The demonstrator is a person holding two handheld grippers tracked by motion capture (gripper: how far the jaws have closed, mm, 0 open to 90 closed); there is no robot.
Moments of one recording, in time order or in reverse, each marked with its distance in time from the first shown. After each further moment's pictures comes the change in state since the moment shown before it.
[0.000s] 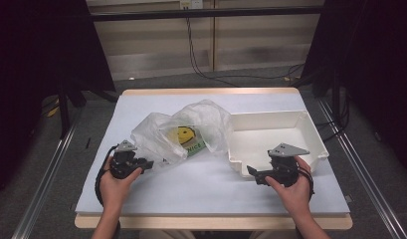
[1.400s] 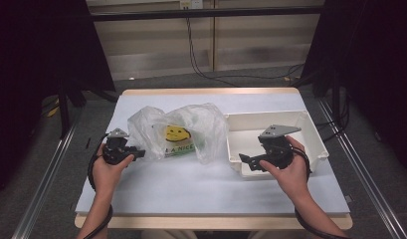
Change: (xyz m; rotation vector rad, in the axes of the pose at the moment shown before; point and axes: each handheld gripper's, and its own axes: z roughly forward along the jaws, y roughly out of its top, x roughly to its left) left arm 0.044 0.018 -0.003 0.010 0.031 0.004; right arm 0.007 0.063 -0.001 0.047 0.089 -0.084
